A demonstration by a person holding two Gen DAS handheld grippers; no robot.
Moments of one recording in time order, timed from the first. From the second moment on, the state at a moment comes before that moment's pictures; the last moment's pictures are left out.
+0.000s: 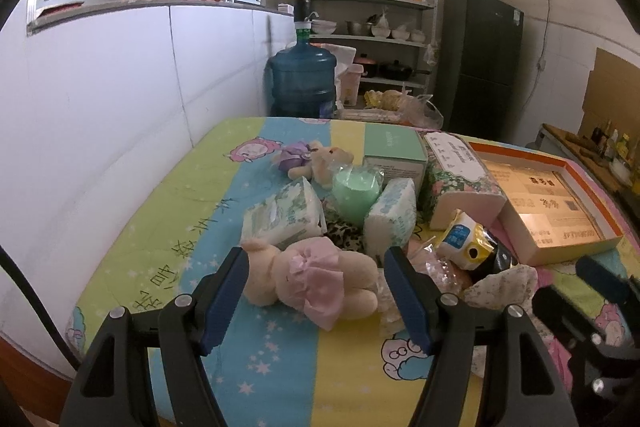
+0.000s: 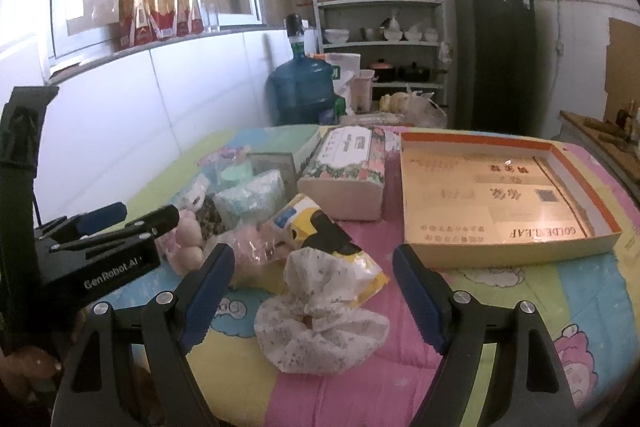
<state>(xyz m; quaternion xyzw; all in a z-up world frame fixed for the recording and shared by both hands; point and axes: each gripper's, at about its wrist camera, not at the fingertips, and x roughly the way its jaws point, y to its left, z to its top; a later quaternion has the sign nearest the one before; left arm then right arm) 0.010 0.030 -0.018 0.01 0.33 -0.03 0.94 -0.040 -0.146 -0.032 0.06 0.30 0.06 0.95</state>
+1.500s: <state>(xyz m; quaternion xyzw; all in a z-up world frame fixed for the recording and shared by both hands) 0.047 0.033 -0.072 -0.01 0.36 -0.03 0.93 -0.049 -0.158 -0.048 0.09 0.29 0.17 0.94</state>
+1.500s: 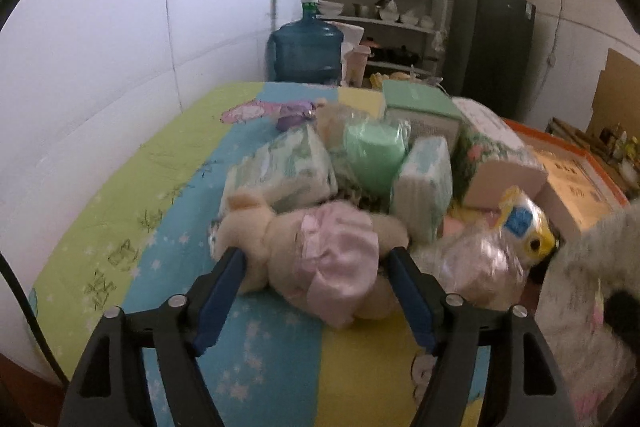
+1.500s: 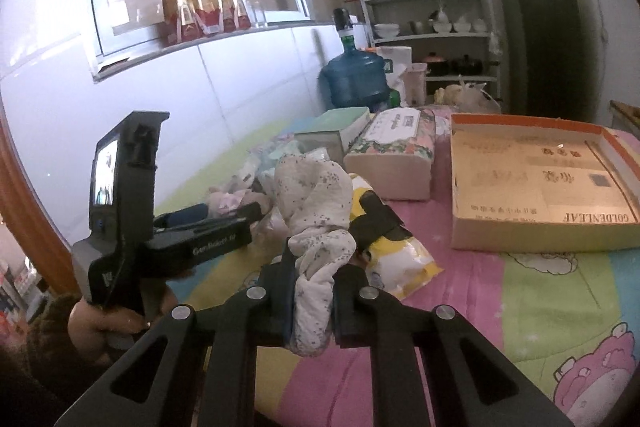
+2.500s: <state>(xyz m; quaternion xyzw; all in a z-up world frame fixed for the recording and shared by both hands) 0.009 -0.041 0.010 -0.02 0.26 -0.17 0.95 -0.050 -0.243 -0.014 0.13 0.21 0.13 0.96</state>
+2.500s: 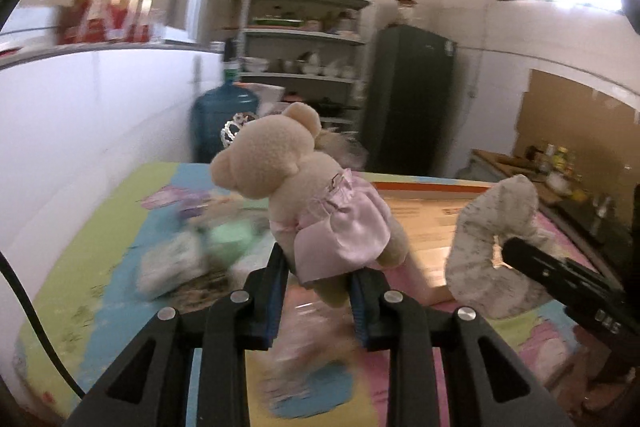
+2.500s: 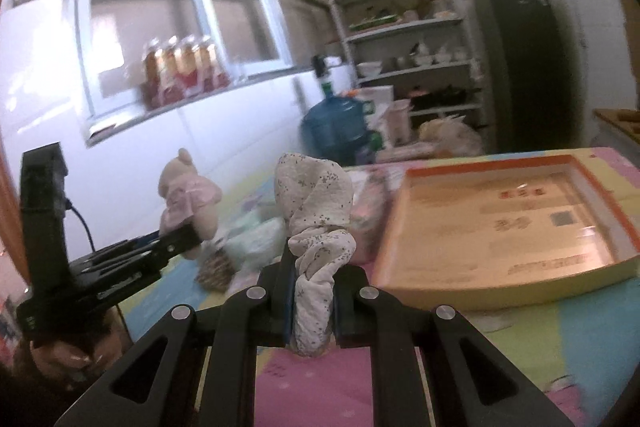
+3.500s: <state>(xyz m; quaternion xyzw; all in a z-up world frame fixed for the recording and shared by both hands) 0.105 -0.249 -0.066 0.02 0.40 -0.26 0.88 0.034 -0.428 -0.062 0.21 0.28 0.00 0.94</state>
